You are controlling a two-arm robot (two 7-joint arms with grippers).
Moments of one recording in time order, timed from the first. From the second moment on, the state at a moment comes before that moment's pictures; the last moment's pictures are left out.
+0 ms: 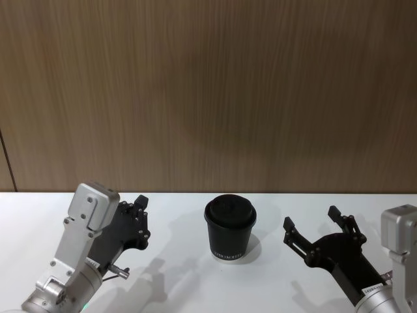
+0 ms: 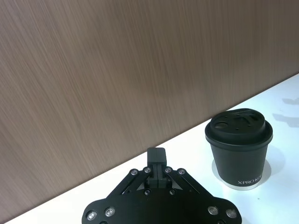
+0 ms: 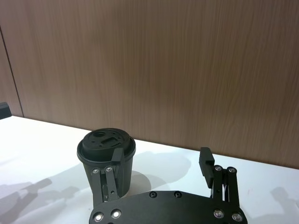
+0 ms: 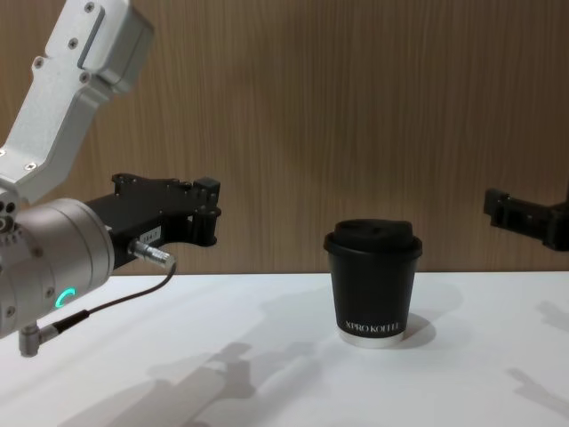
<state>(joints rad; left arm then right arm) -0.24 0.38 0.45 -1.63 -0.20 0.01 -0.01 -0.01 0.34 -0.23 -1.77 0.29 0.03 0.07</state>
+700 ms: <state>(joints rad) -0.24 0.38 0.45 -1.63 -0.20 0.01 -0.01 -0.02 0.34 -0.22 -1.77 0.29 0.03 0.07</state>
